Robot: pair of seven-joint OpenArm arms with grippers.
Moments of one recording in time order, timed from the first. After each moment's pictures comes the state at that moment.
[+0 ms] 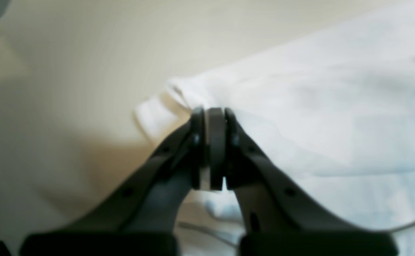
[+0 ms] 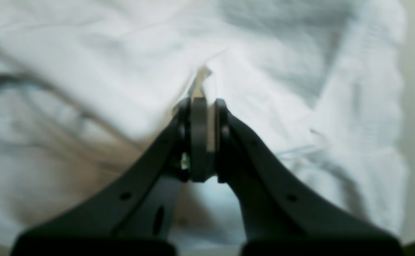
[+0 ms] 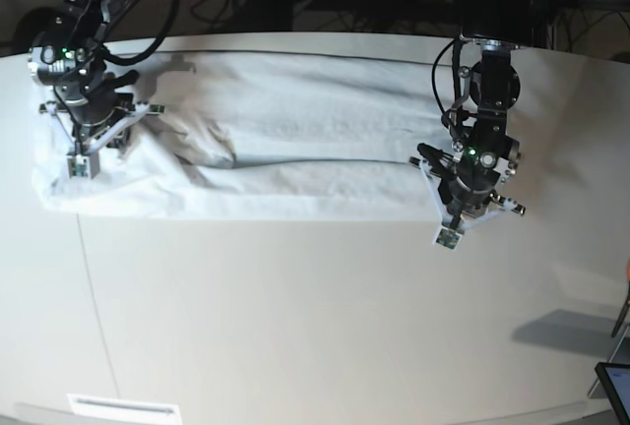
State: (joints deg) left arm -4.0 -15.9 2.9 92.5 6.7 -15.4 57.2; right arm -15.0 -5.9 25.5 115.0 8.9 20.9 -62.2
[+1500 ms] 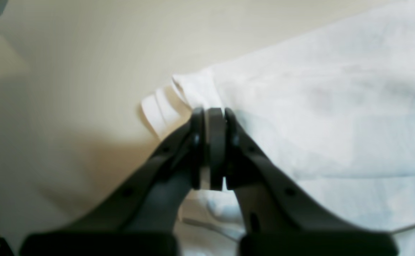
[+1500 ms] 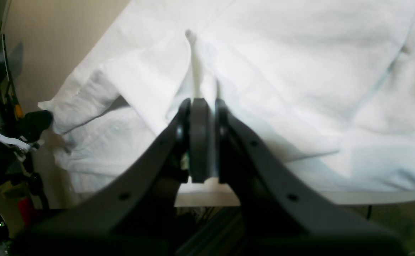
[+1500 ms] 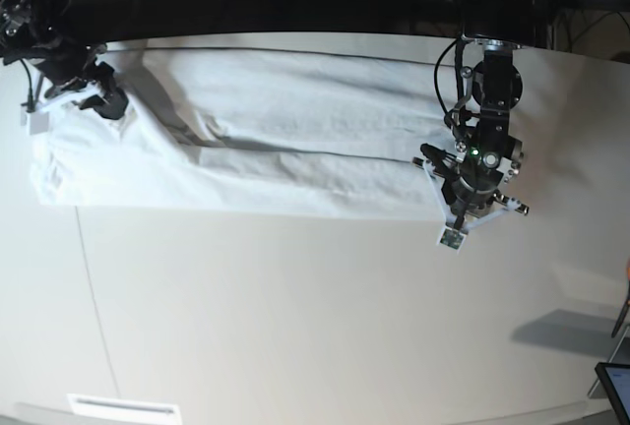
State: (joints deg) left arm -3.9 -16.4 2.4 92.6 6.7 -15.3 57.2; right arm -18.7 -4.3 43.2 113.6 49.3 9.2 -77.3
